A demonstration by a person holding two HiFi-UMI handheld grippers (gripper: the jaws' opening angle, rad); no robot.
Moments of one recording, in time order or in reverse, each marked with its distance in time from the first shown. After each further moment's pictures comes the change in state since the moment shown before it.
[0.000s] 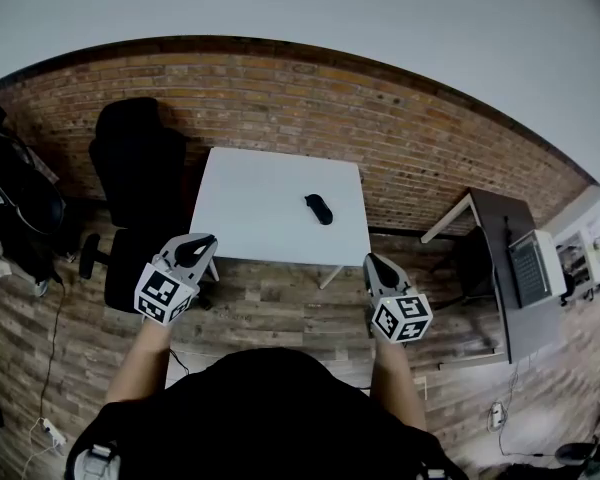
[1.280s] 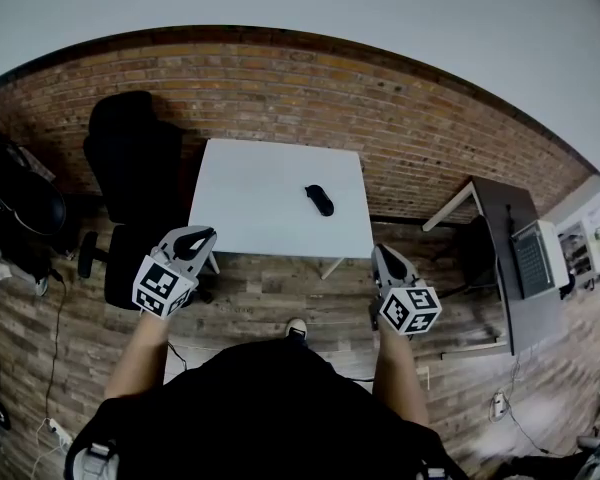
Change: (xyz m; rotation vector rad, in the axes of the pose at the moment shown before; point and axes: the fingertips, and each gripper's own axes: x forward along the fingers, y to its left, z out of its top) left arm 0.020 0.014 -0.008 0.008 0.041 -0.033; right arm 0.012 -0.025 -0.001 0.096 -0.013 -0.040
